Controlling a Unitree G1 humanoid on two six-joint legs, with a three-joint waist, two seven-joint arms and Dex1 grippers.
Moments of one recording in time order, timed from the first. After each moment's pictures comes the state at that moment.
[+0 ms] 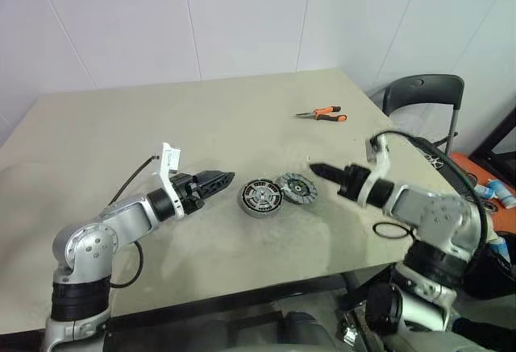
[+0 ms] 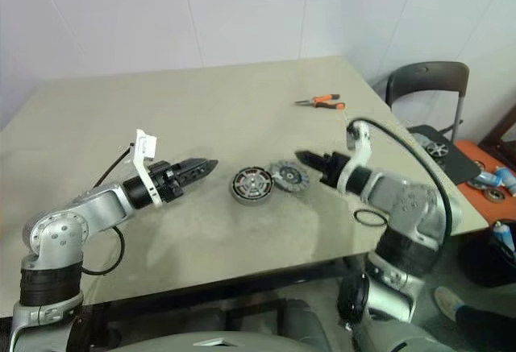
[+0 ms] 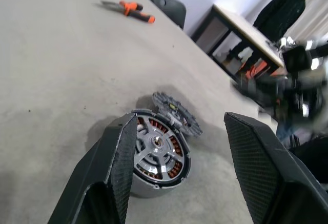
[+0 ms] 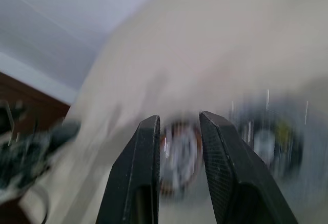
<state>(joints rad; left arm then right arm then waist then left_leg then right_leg) -0.28 0.45 0.22 -0.30 -1.05 1.05 -0.34 -0.46 -0.10 -0.62 -0.27 0.49 1.60 0.60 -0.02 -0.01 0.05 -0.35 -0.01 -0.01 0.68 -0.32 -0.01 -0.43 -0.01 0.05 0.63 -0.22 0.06</state>
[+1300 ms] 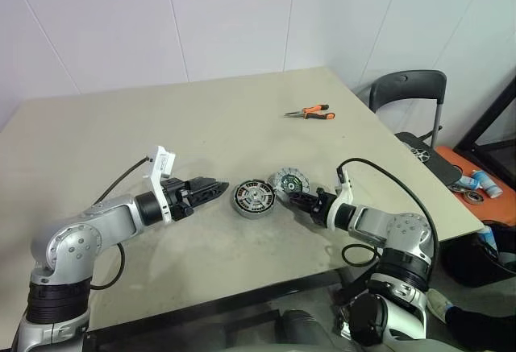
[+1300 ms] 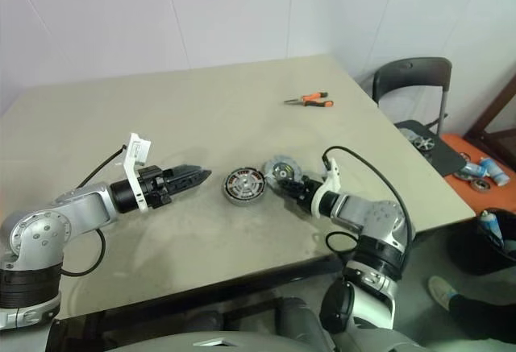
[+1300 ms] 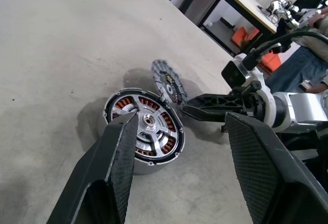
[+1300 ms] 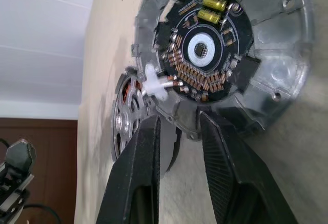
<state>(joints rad) -0.24 0.57 0.22 -0.34 -1.06 1.07 -0.45 -0.48 -0.02 -0.68 0.08 0.65 1.55 0.31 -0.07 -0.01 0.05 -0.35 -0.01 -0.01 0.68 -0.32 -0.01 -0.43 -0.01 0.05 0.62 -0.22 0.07</state>
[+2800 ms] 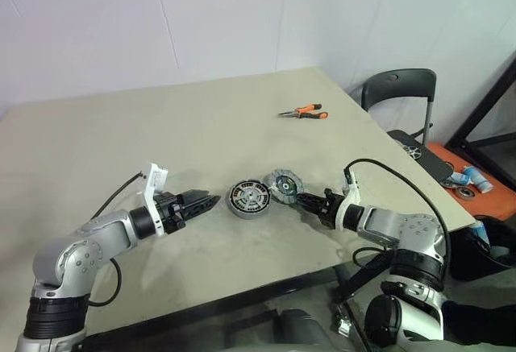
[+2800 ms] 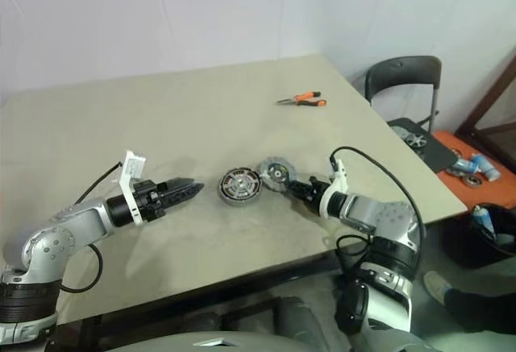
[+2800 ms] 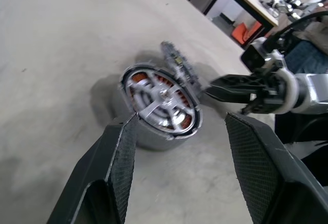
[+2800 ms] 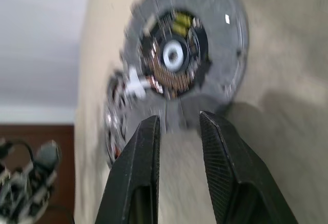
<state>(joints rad) -0.12 0.57 0.21 -0.28 -0.90 0.95 -0.61 -0.47 -0.15 -0.62 0.17 0.80 1.55 0.21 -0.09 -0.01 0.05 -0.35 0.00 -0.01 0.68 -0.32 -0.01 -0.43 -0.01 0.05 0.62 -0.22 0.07</state>
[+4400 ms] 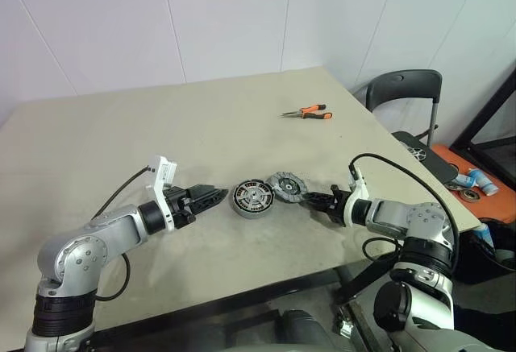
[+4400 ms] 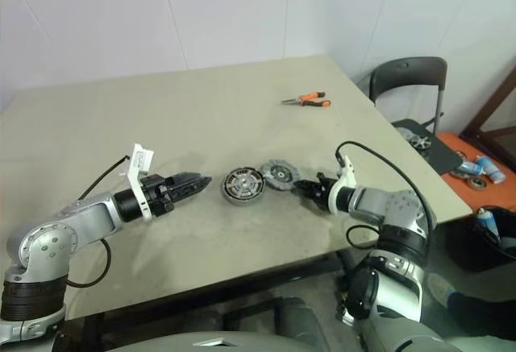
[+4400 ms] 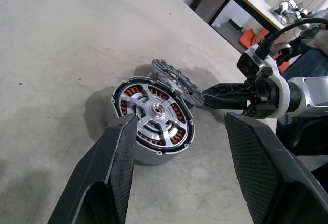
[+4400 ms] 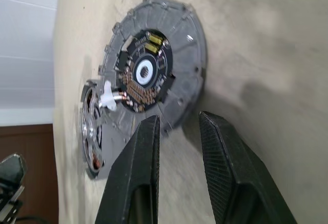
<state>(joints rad) -0.17 0.52 0.22 -0.37 -1.02 1.04 -0.41 -0.56 -0.17 -0.63 0.30 0.73 1.49 0.18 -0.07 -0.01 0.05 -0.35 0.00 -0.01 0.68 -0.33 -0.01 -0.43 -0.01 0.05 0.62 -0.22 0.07</state>
